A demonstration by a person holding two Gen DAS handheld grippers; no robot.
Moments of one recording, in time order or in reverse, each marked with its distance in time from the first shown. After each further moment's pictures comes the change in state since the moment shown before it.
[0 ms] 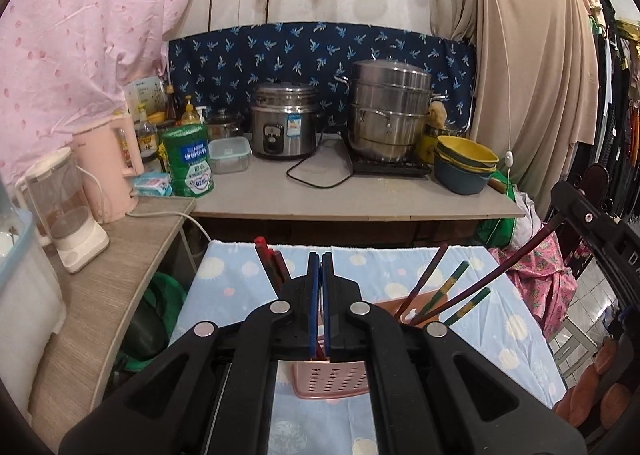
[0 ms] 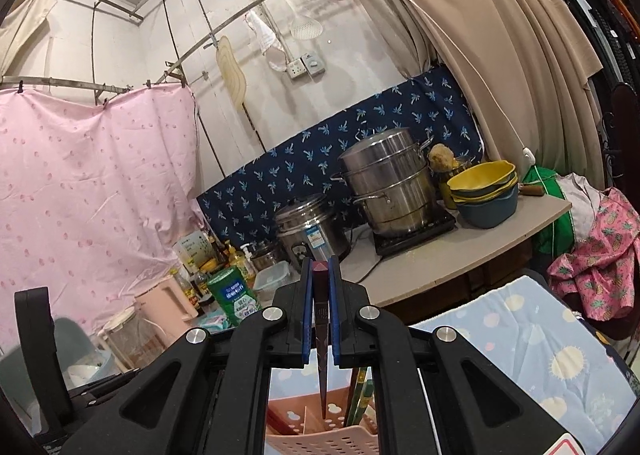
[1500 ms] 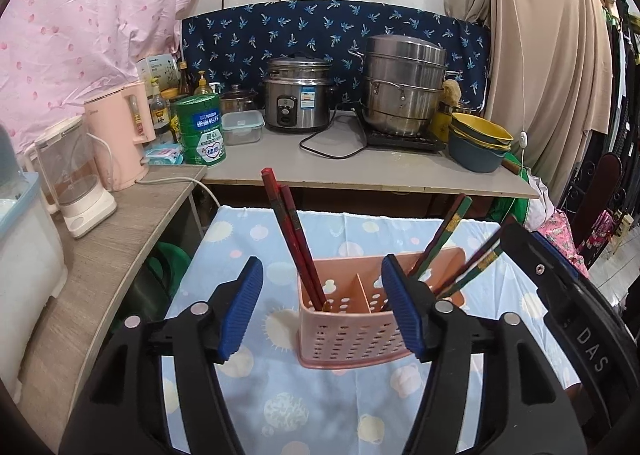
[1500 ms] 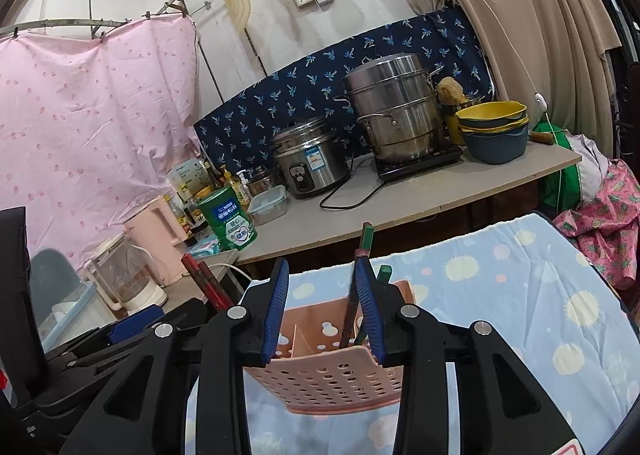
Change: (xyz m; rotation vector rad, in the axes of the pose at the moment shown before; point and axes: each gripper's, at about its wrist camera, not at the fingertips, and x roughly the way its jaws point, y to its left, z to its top) left arm 0.002 -0.001 -0.042 -0.019 0.053 0.055; right arm 0.017 0.007 -0.070 -0.063 0.200 -0.010
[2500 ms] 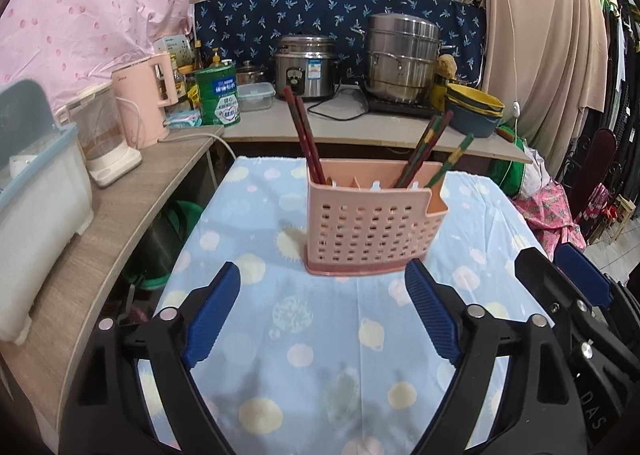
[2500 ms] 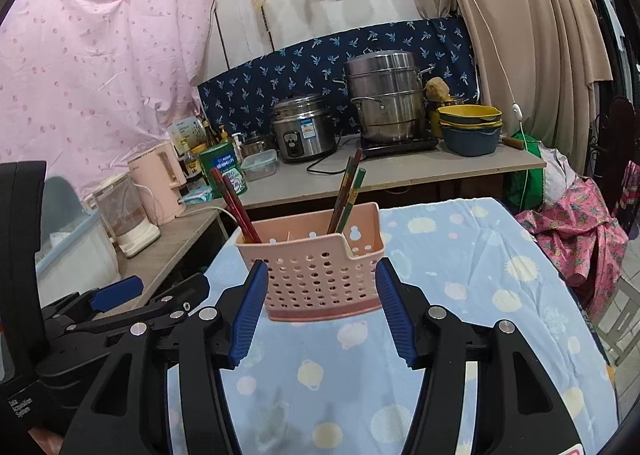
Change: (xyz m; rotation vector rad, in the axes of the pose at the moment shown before) left arm -0.066 -0.003 -0.084 -0.001 0.072 0.029; right arm -0.104 0.019 -0.064 -0.153 0.089 -0.102
